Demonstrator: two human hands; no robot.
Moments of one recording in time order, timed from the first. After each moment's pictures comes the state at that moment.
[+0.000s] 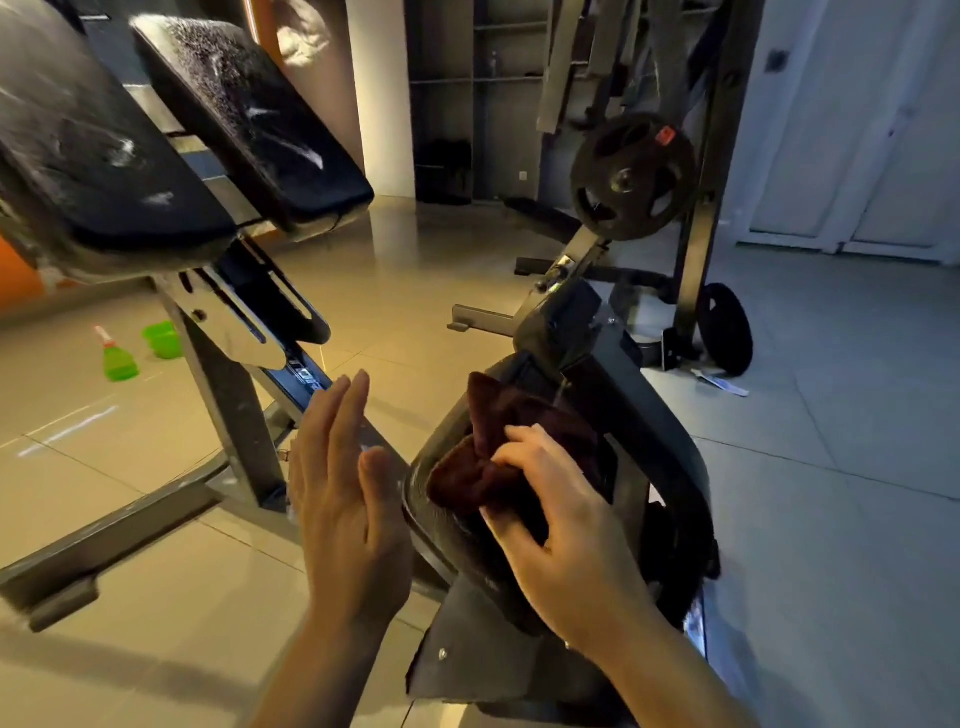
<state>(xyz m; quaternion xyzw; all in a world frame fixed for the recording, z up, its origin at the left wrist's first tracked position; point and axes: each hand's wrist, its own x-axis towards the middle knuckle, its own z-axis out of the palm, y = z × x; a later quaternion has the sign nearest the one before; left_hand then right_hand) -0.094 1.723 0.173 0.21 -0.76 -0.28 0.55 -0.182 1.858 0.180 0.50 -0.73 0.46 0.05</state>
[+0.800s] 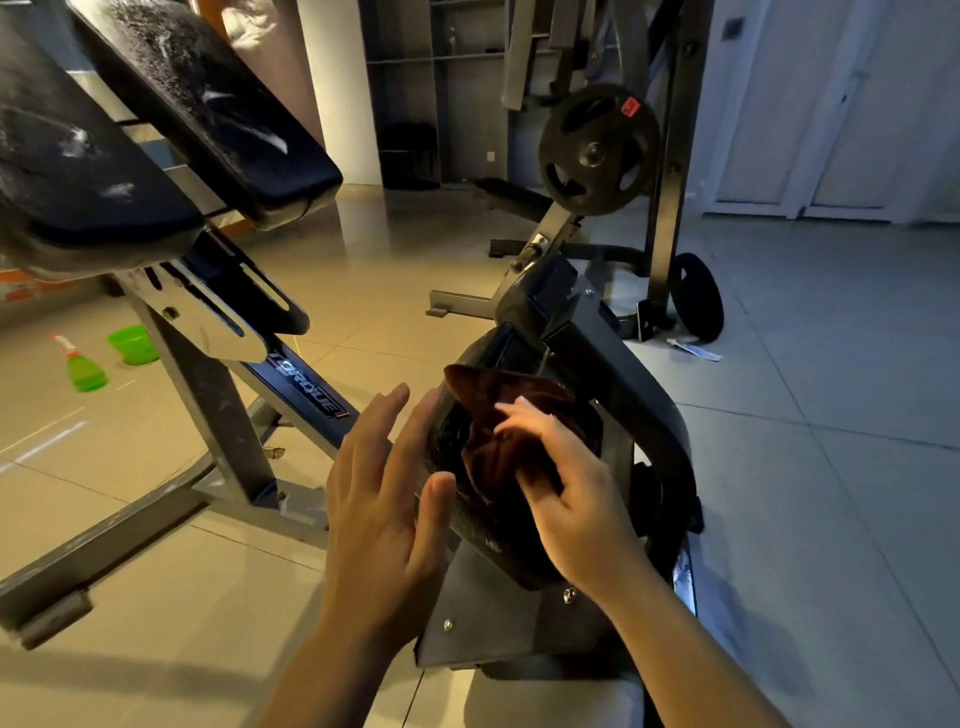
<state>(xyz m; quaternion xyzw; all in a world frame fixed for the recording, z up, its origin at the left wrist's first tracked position) -0.077 1.742 0.164 0.13 -0.86 -0.24 0.44 -0.191 1.860 0.159 0.47 -0.68 0.56 0.03</state>
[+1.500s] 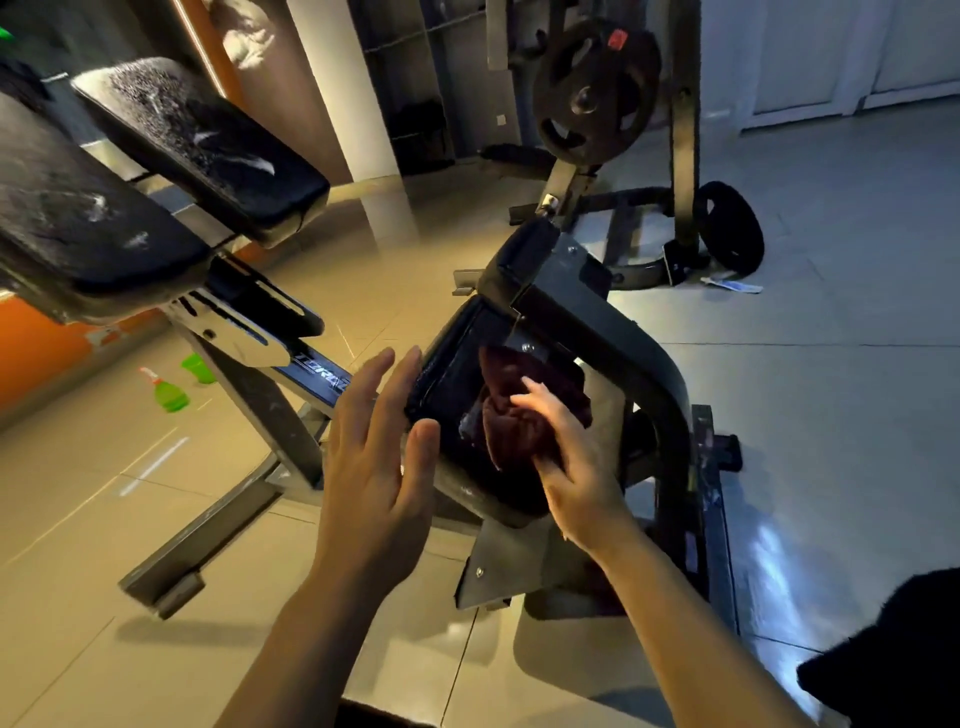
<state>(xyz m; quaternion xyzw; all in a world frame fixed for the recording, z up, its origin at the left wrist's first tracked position) -0.064 1.778 0.202 0.15 -0.89 -0.21 0.38 -0.201 1.891 0.121 0.41 -0.65 0.64 -0.06</state>
